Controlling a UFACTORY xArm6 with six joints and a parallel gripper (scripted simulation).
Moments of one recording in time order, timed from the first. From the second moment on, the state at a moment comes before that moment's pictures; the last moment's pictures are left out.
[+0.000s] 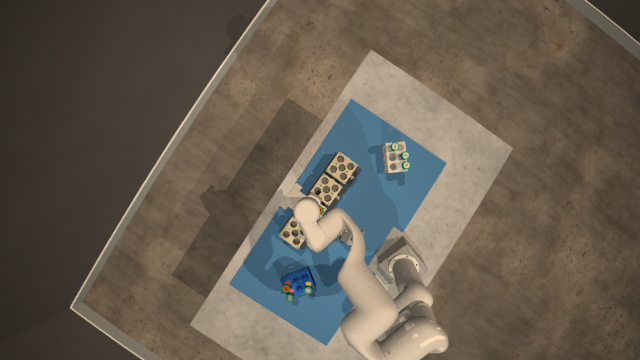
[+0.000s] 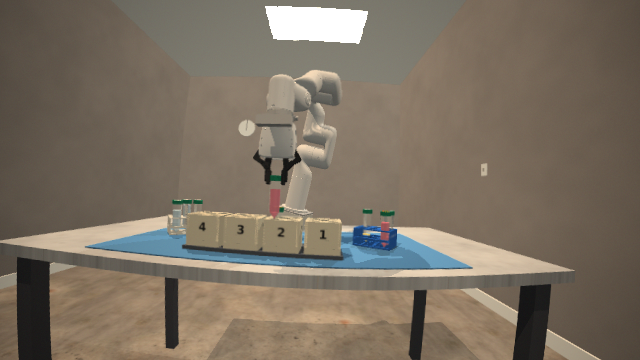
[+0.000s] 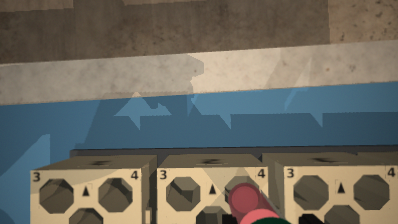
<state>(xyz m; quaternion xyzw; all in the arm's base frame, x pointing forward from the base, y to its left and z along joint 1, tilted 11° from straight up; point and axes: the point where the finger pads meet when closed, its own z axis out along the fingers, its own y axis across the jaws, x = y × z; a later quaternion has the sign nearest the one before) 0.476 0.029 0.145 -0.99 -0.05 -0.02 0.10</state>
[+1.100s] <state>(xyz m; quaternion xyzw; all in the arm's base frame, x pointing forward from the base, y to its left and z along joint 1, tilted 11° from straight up) 0.477 0.034 0.116 -0.99 -0.05 -0.02 0.10</state>
